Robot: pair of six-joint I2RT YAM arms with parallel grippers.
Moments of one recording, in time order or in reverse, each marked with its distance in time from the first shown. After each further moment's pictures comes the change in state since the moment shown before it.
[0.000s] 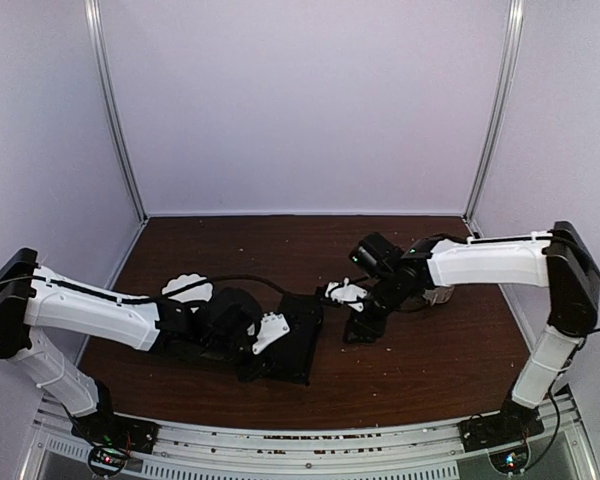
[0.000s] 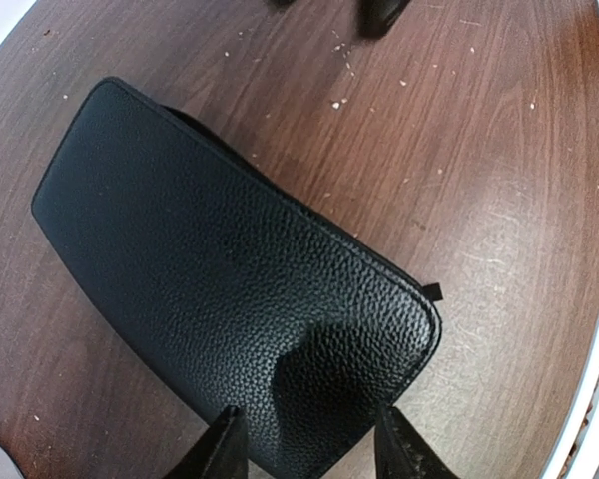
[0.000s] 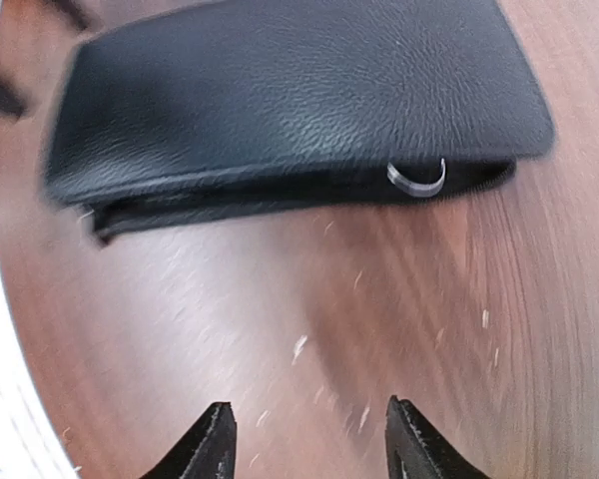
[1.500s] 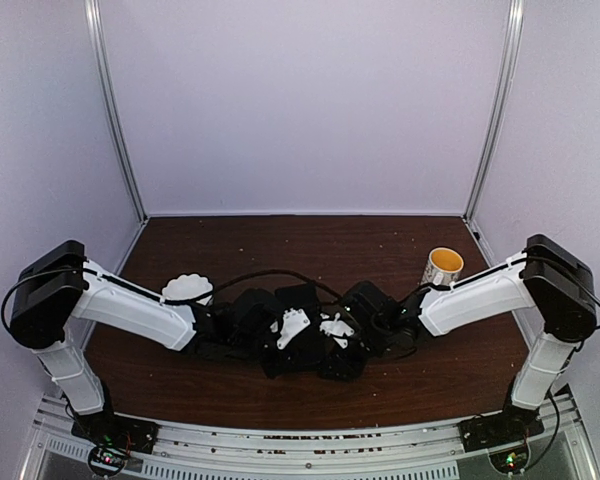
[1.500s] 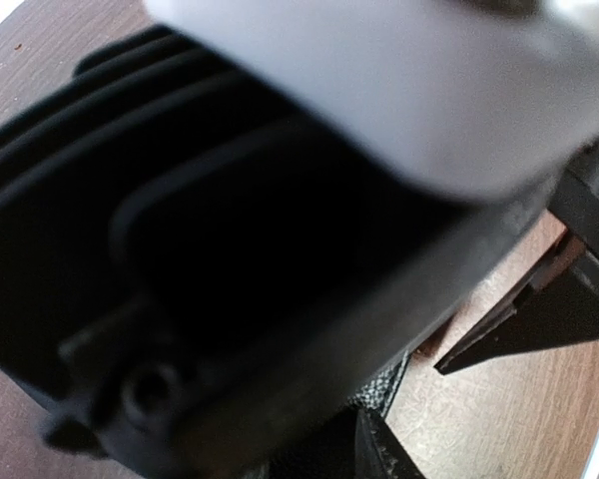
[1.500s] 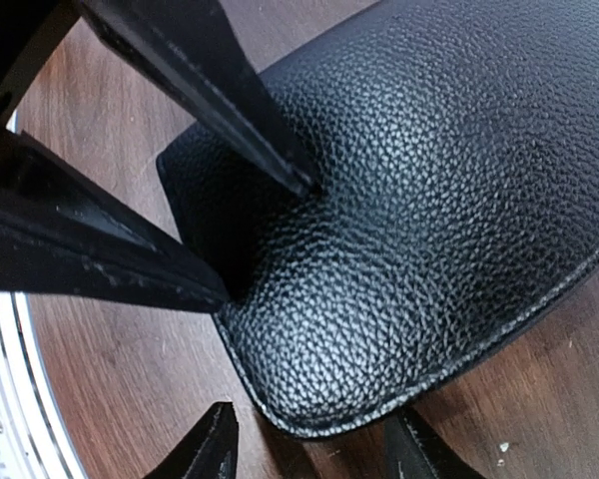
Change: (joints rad) left arm 0.026 0.226 0.066 0.246 0.078 -0.061; right arm 0.159 -0.012 -0.324 0.516 -0.061 0.398
